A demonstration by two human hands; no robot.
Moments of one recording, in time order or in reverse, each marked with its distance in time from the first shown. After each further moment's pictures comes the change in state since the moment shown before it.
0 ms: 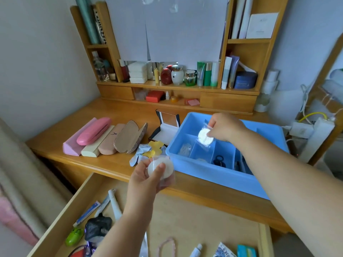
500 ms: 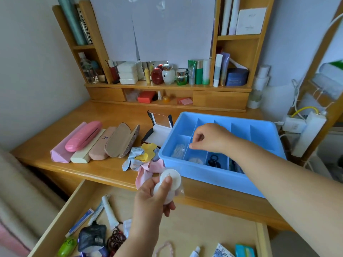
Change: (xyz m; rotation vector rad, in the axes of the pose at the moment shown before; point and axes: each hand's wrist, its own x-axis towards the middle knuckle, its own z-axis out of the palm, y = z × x) left_hand -0.010 -0.033 0.010 0.181 0.001 -0.015; right_hand -0.013 0.004 0.022 0.106 -0.107 -0.185
